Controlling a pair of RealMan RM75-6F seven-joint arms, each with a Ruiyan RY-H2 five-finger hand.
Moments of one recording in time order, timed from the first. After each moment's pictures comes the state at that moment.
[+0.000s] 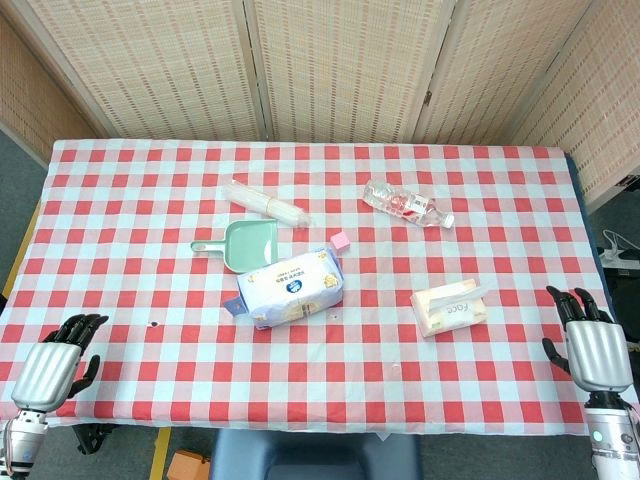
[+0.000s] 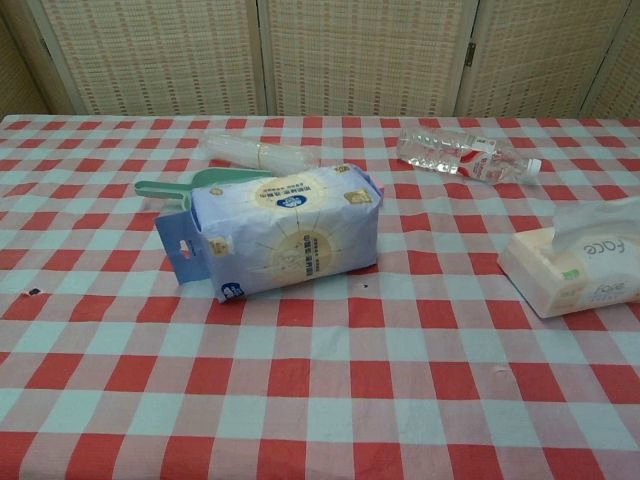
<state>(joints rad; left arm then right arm) -0.14 -1.18 0.01 -1.52 1.54 1.41 0.14 0.08 -1.19 0.08 -1.61 -1.40 1.46 -0.31</state>
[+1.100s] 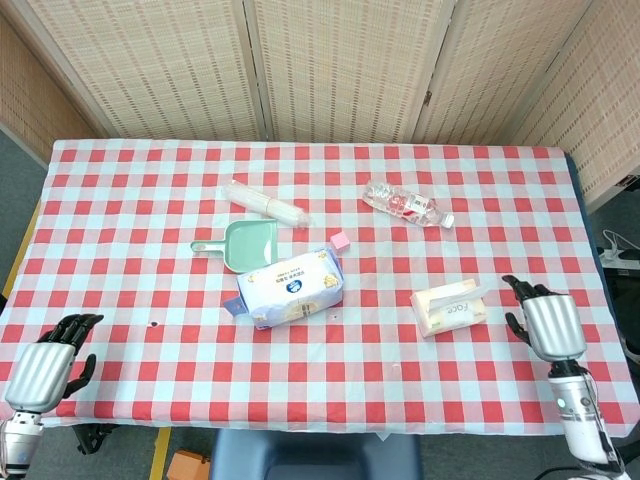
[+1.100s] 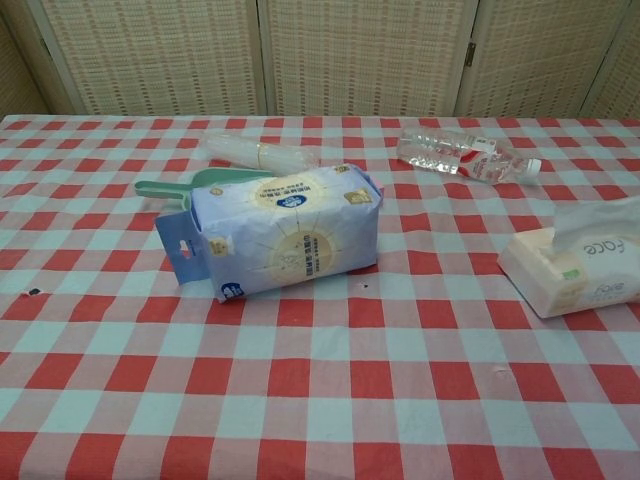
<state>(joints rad) -0.13 -1.17 0.01 -1.54 1.54 1.43 0.12 0.23 -1.38 0.13 -1.31 -1.50 1.38 -0.22</state>
